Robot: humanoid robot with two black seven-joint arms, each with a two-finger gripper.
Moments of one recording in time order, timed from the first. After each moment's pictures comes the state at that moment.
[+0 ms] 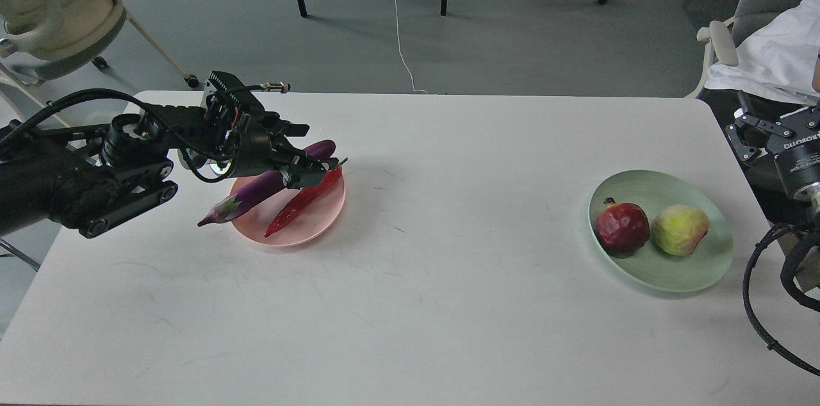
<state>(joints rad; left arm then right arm) -1.12 0.53 -0.09 -0.92 1.50 -0.05 -0.42 0.37 -0.64 1.02 0.89 0.07 0.49 0.47</state>
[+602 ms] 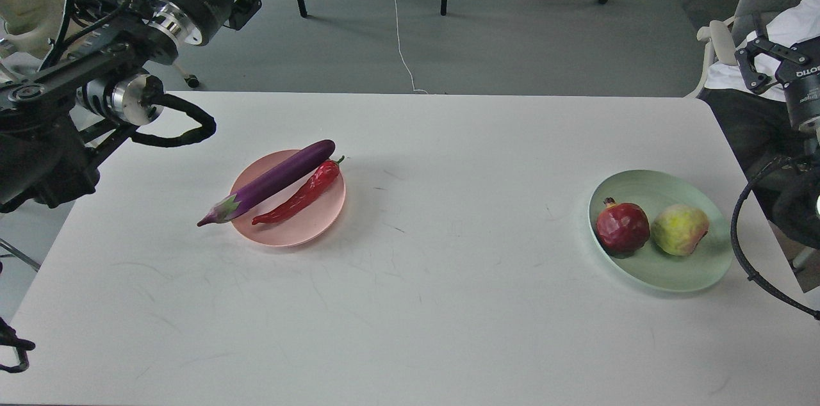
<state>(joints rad) -1.08 0.49 -0.41 -0.87 0.01 -0.10 -0.41 0.55 -0.58 1.05 0.86 0.09 0.49 0.44</state>
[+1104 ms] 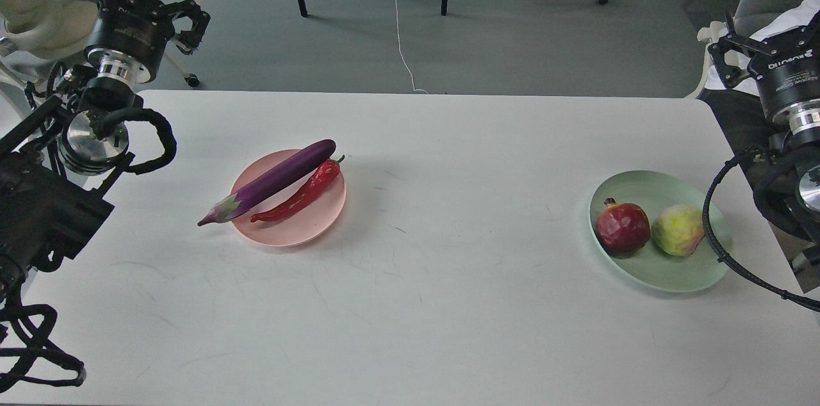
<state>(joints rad) -0.79 0.38 -0.91 -0.72 -0.22 -0.38 -0.30 0.62 -0.51 1.06 0.77 0.20 0.49 0.27</state>
